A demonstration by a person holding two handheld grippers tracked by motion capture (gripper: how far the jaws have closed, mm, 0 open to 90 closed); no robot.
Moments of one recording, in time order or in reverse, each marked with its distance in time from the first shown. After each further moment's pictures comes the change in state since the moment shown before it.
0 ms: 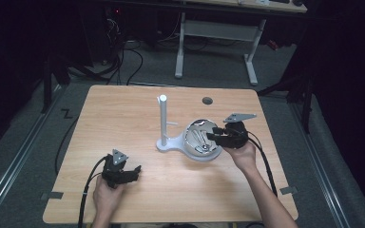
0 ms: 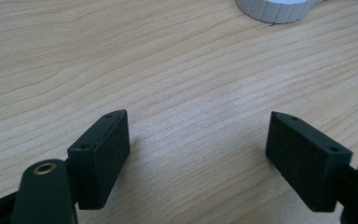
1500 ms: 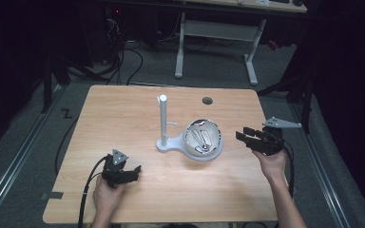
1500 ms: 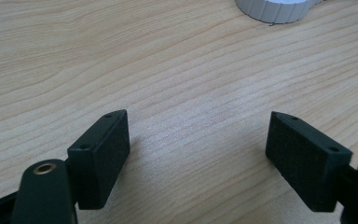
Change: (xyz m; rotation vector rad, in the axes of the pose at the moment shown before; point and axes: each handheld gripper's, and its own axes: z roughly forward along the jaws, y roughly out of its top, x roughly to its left) left arm 0.000 0.000 0.000 0.000 0.000 -0.001; right arm -0.032 -0.033 -0.081 -0.147 -0.089 0.142
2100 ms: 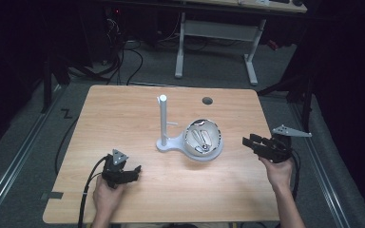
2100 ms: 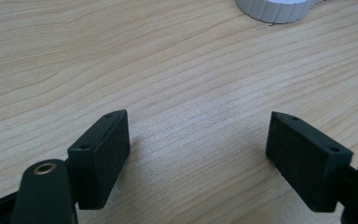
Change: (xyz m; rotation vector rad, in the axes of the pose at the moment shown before) left arm 0.000 0.000 0.000 0.000 0.002 0.001; right arm -0.010 -0.026 -0.016 -0.026 0.014 0.087
